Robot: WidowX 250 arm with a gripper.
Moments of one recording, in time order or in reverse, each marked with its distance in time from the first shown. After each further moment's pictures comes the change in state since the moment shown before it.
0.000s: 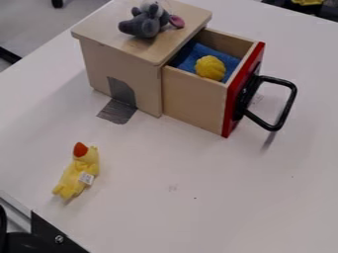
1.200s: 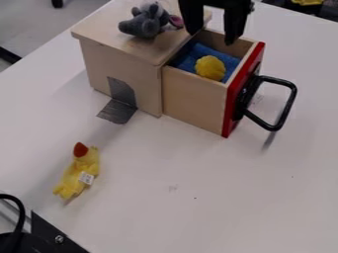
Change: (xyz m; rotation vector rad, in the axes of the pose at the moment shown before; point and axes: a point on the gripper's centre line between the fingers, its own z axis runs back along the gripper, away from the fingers) arm 0.016 -0.089 -0.083 -0.116 0.065 -0.137
